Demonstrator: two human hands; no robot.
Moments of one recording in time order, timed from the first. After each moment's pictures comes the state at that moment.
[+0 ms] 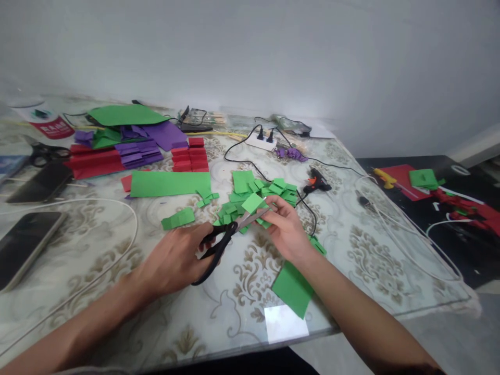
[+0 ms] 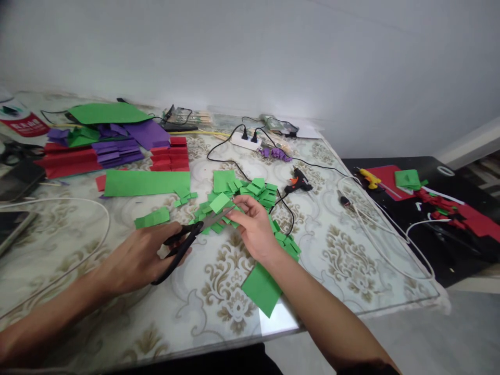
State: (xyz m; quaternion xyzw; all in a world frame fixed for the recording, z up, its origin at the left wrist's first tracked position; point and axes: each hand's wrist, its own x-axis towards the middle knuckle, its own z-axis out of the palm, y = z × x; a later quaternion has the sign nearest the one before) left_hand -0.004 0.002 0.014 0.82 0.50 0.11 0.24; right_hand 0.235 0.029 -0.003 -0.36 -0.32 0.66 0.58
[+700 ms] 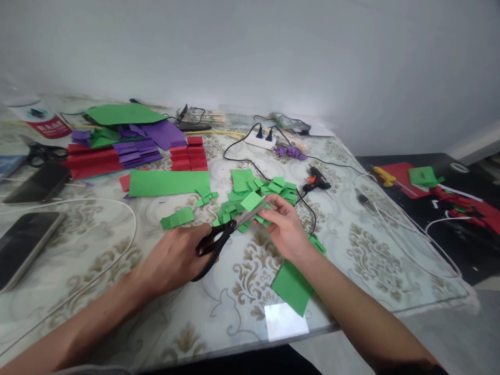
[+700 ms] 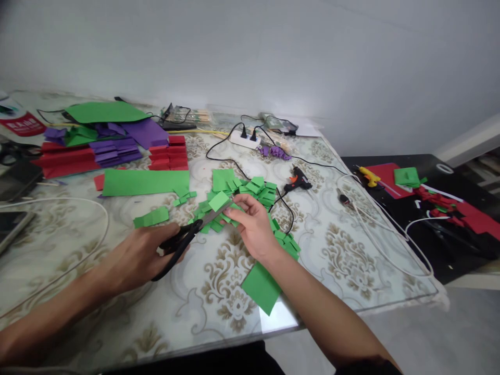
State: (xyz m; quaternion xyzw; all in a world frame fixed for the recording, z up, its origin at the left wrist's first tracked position) left_hand -0.005 0.001 0.015 0.81 0.53 0.07 0.24; right_hand 0.235 0.026 -0.001 -0.39 -0.31 0.65 0.58
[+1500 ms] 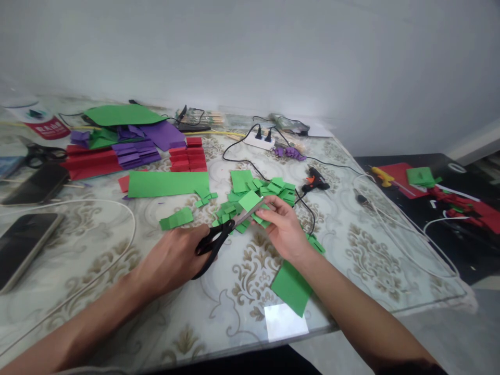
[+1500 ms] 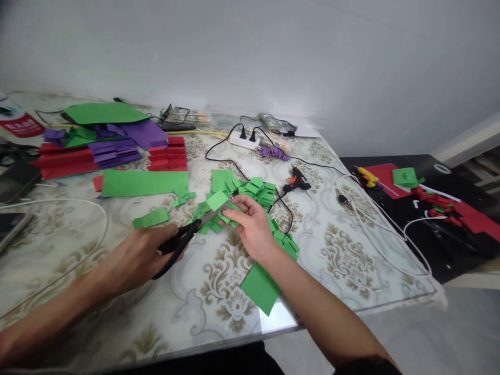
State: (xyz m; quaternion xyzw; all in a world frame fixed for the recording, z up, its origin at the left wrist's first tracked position) left_hand -0.005 0.001 0.011 0.82 0.54 0.06 0.20; right_hand 0.235 0.027 -0.003 -0.39 -0.30 0.65 0.58
